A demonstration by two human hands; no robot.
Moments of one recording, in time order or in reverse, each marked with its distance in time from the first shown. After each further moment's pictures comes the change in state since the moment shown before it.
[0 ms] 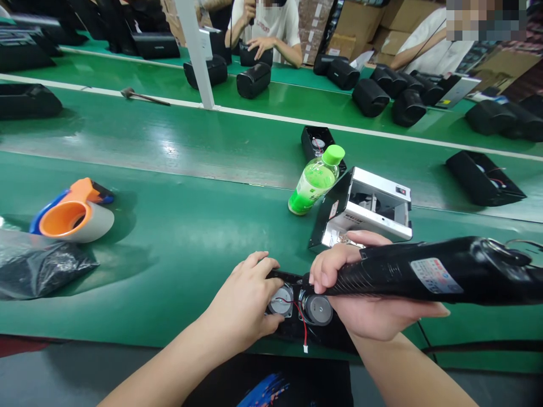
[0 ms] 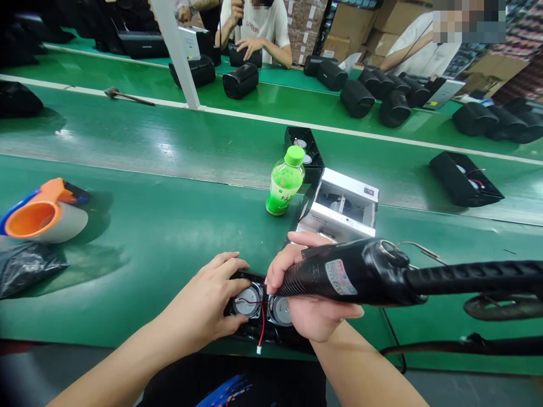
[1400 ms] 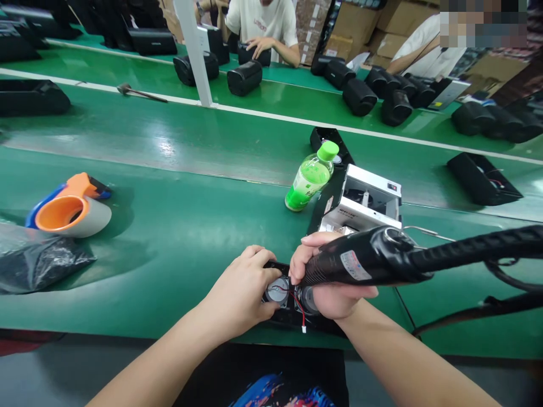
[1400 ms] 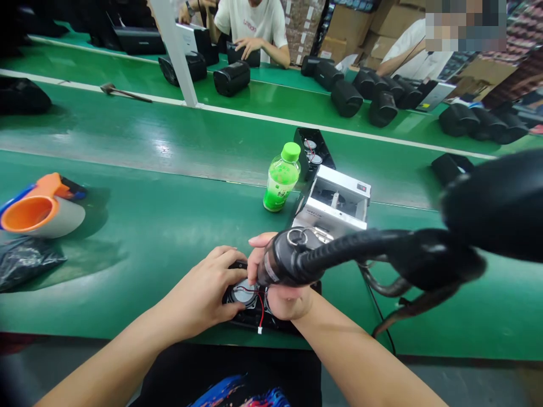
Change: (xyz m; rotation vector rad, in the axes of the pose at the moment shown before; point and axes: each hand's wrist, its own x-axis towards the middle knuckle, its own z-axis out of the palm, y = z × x) left_hand 0.004 0.005 -0.013 -0.055 -0.005 0.021; right_hand -0.009 0.028 0.000 -0.022 -0.179 0.015
